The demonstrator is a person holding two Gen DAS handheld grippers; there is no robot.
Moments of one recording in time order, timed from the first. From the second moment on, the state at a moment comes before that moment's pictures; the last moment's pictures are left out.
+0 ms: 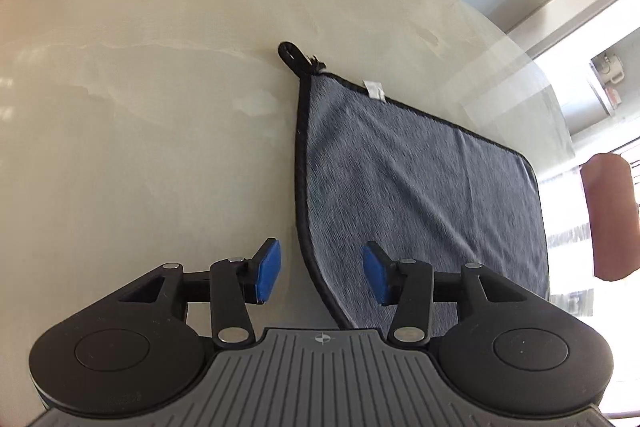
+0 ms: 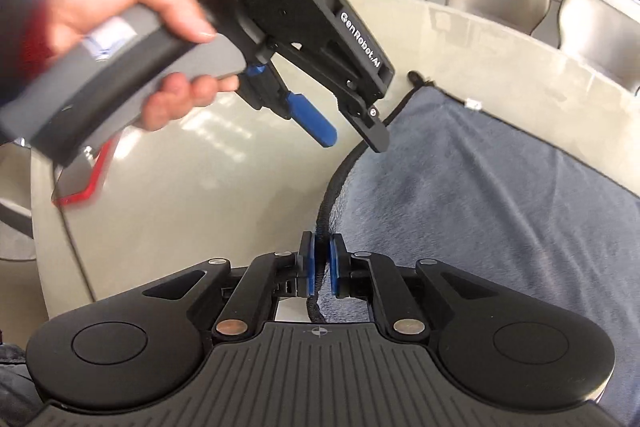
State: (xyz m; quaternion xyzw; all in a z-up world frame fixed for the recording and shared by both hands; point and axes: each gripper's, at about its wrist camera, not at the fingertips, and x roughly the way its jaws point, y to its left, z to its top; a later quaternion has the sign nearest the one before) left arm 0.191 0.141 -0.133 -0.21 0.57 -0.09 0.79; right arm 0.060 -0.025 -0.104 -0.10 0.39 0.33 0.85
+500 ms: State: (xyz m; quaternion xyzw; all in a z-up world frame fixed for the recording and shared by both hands) left arm 0.223 0.139 -0.128 -0.19 0.57 -0.10 0.79; right arm 0.073 -0.042 -0.093 -0.09 0.42 0.32 0.85
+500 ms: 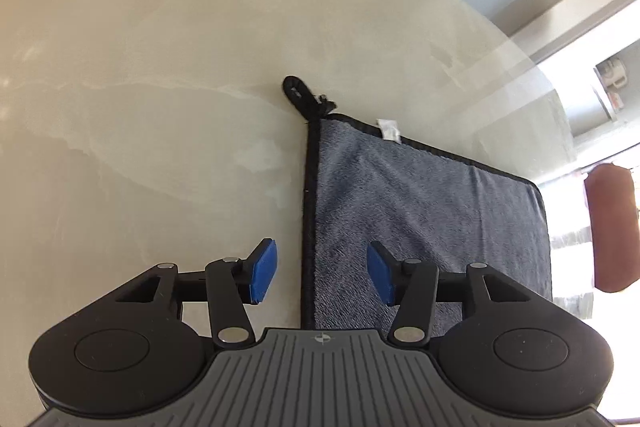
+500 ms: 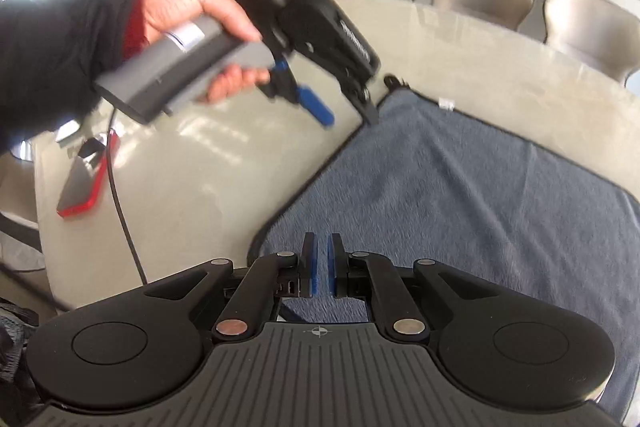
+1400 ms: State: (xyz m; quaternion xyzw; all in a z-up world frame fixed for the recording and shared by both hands) left arm 0.267 0.106 -0.144 -0.09 0.48 -0.10 0.87; right arm 0.056 -0.098 -0.101 -0.06 0.47 0.28 0.84
